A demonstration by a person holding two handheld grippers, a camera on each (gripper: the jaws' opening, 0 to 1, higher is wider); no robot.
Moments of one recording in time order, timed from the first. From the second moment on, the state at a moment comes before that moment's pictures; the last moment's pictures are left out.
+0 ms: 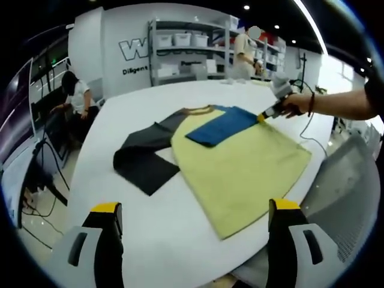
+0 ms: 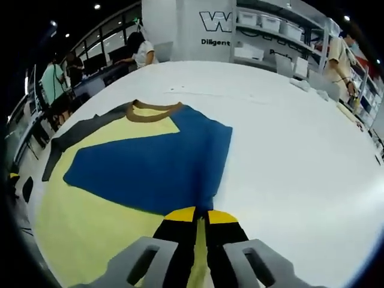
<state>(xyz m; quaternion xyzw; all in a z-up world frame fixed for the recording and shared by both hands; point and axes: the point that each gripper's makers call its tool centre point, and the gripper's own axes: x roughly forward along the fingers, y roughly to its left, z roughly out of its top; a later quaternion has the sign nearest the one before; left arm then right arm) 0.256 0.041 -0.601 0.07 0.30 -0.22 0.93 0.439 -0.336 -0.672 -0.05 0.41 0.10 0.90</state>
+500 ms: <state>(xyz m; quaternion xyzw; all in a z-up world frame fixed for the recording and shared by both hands) 0.258 0.039 -0.604 0.07 0.31 -0.22 0.92 0.445 -0.375 -0.673 -0.09 0.43 0.09 0.90</state>
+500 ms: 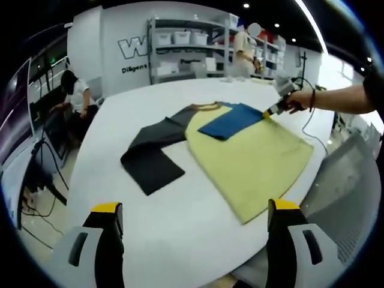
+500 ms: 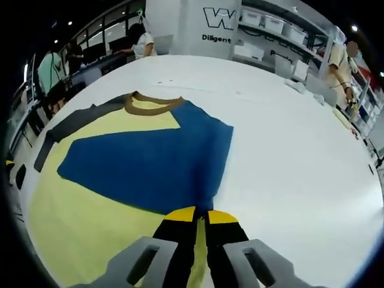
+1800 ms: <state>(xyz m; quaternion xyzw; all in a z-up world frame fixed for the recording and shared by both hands) 0.264 0.053 -0.602 0.06 0.31 -0.18 0.93 0.456 -0.396 -0.648 0.00 0.36 0.07 0.93</state>
